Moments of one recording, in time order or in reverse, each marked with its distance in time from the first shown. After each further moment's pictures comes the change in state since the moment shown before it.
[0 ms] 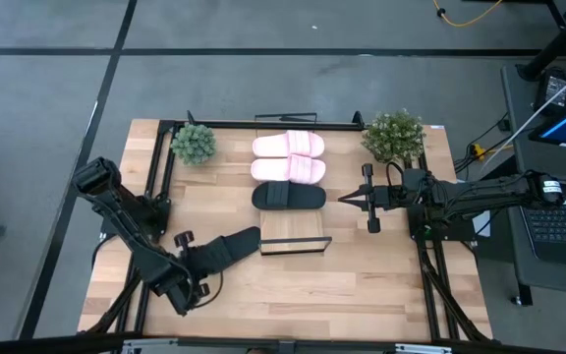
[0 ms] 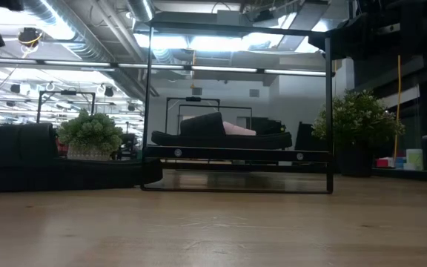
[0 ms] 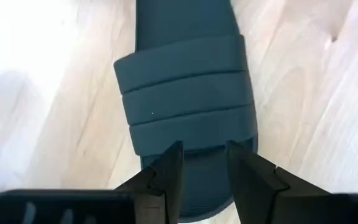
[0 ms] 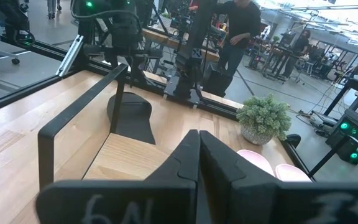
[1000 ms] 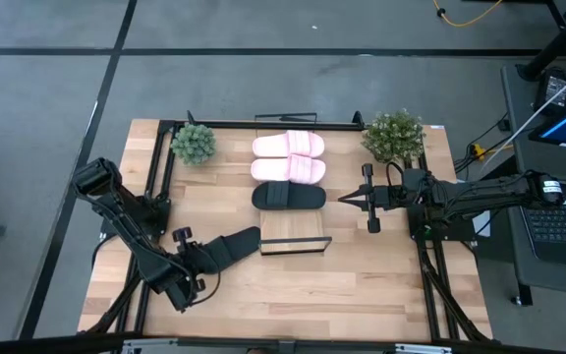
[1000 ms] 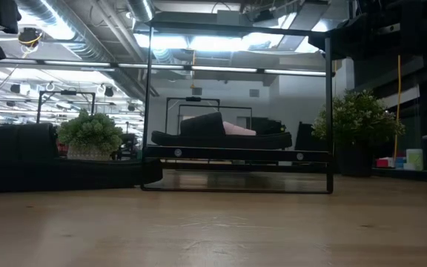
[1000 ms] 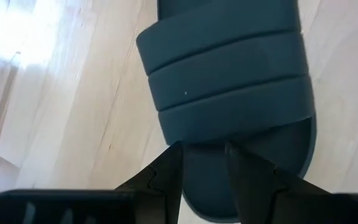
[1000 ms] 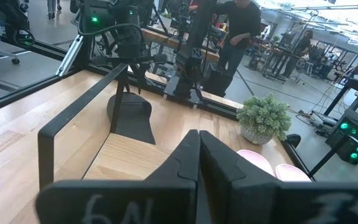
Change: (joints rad) left arm -0.011 0.004 -0.086 -0.003 -0.011 0.036; right arm 0.000 0.000 0.000 0.000 0.000 0.000
